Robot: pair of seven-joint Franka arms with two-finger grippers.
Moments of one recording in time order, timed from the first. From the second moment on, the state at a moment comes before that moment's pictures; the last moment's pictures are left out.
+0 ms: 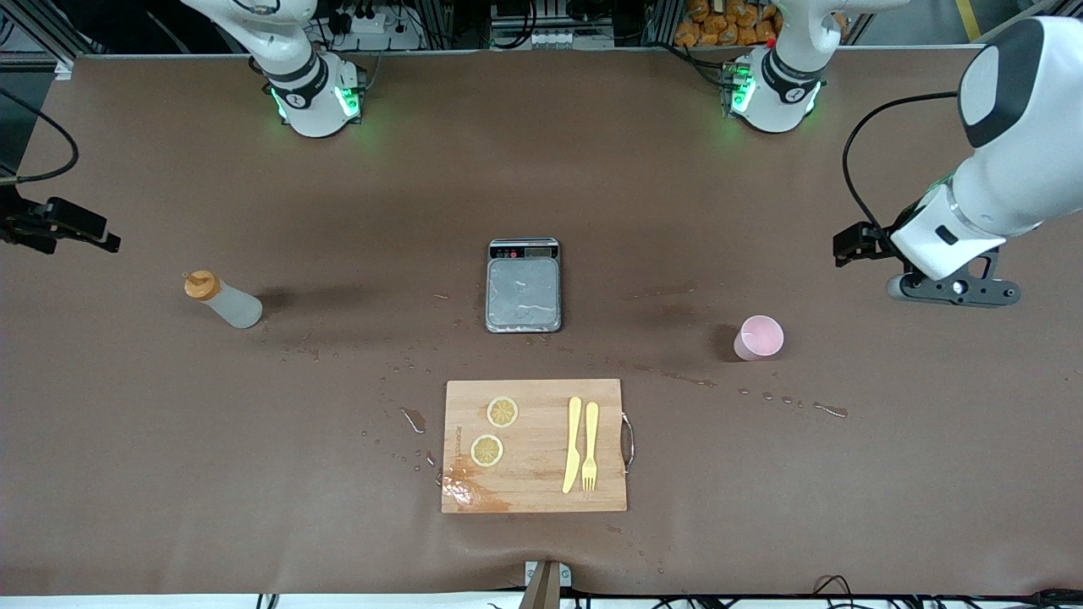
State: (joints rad) left arm -0.08 0.08 -0.08 -1.72 0.00 1.71 -0.04; right arm -0.24 0.02 0.03 -1.66 0.15 1.60 -0.09
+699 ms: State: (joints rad) left arm -0.08 0.18 -0.08 -1.73 0.00 1.85 -0.04; right arm -0.47 0.17 0.03 -1.67 0.45 1.44 0.37
